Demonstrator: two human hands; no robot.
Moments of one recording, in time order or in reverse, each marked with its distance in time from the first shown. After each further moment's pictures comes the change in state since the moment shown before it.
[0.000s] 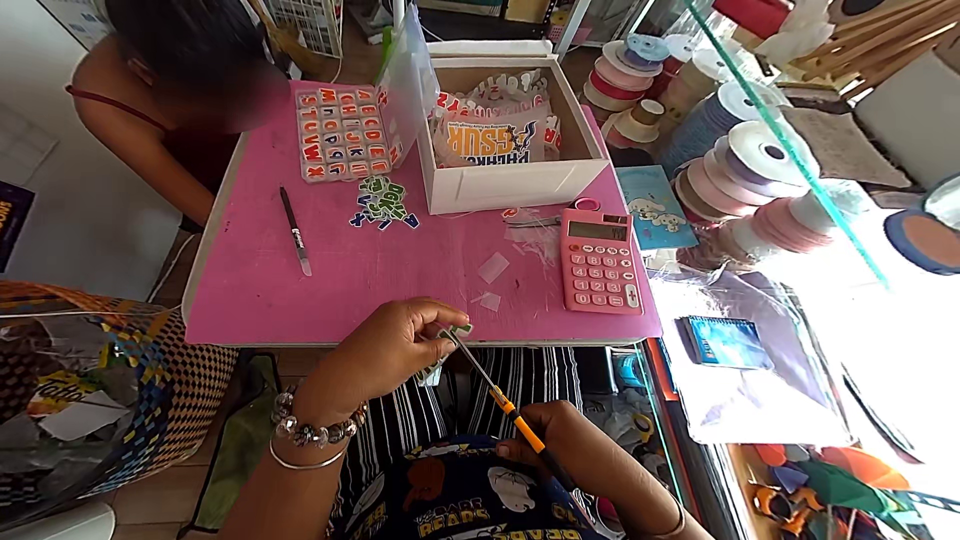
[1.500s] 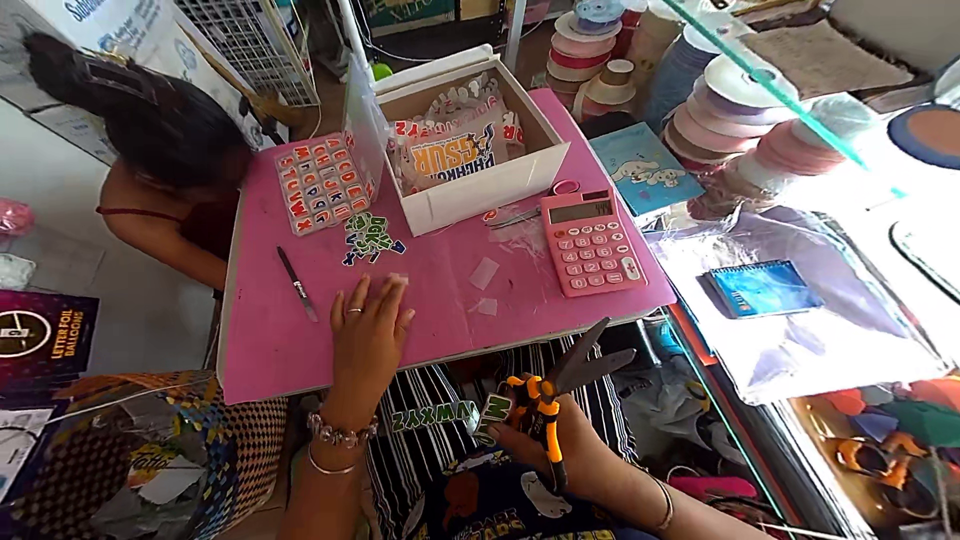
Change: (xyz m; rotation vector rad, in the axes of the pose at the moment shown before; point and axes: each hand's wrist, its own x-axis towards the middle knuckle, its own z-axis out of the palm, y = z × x) left_hand 0.027 -0.068 -0.012 1.034 0.529 0.261; right_hand 0.015 -0.025 0.057 0.598 0.371 -0.679
